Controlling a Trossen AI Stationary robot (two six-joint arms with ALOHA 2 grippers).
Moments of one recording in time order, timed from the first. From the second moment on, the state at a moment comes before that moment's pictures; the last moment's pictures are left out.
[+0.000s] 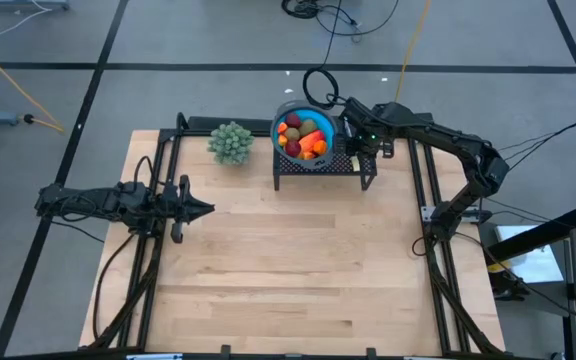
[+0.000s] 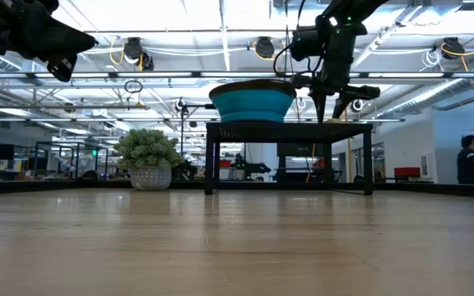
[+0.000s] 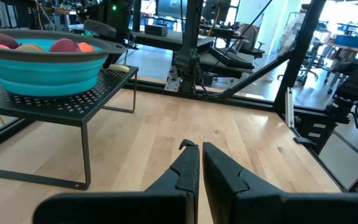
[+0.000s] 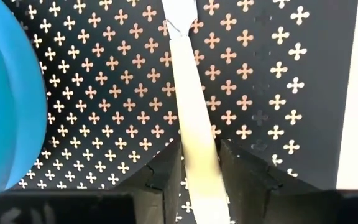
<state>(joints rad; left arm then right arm) -0.13 0.19 0.27 -0.15 -0.13 -0.16 -0.62 1.61 1.41 -1.09 0.00 1.01</state>
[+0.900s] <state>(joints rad) -0.13 0.19 0.27 -0.16 -0.13 -0.16 -0.61 1.61 1.41 -1.09 0.00 1.11</state>
